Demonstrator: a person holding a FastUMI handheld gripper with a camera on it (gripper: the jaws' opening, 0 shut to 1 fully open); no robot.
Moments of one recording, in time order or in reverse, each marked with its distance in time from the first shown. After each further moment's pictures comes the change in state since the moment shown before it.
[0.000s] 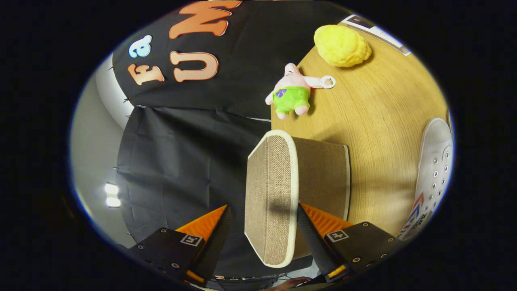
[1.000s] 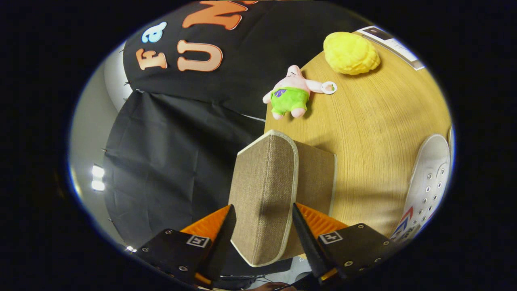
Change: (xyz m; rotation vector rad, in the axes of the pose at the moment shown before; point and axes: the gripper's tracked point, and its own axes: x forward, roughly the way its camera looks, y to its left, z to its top) arm 0.018 -0.027 -0.013 -0.138 -0.005 -0.101
